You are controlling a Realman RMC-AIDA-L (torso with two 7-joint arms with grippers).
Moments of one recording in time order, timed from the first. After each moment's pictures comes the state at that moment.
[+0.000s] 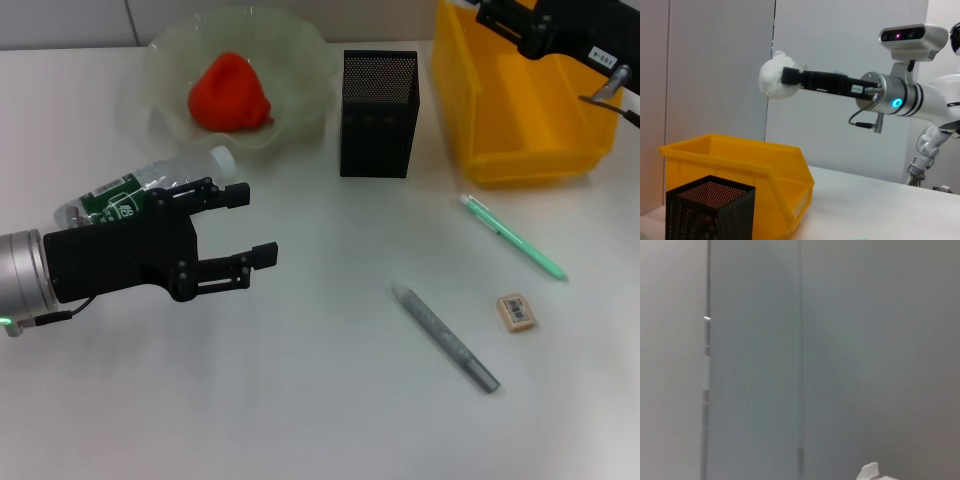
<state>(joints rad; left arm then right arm) -0.42 -2.01 1.01 0.50 1.58 1.57 -1.05 0.54 2.08 -0.86 -0.61 -1.33 -1.29 1.06</state>
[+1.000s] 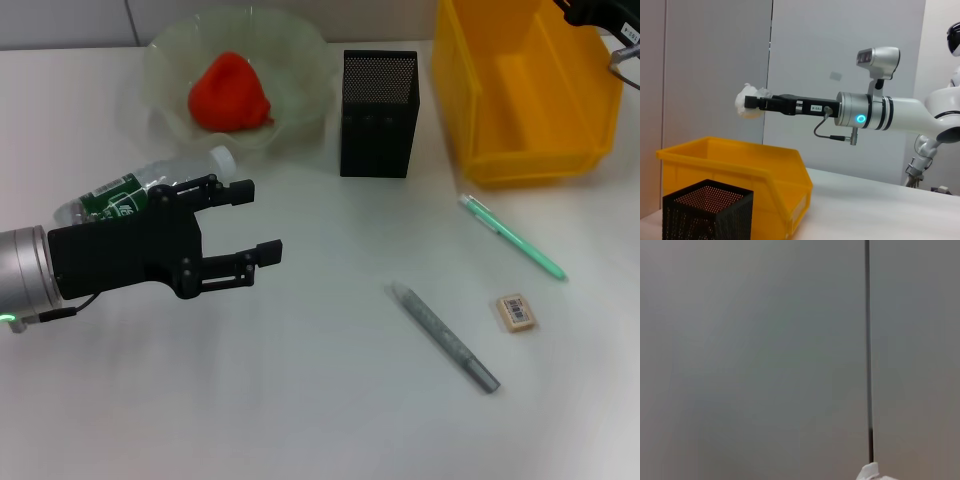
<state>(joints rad) -0.43 -2.01 1.01 0.50 1.58 1.57 -1.05 0.58 2.08 -0.87 -0.47 -1.04 -0.91 0.80</state>
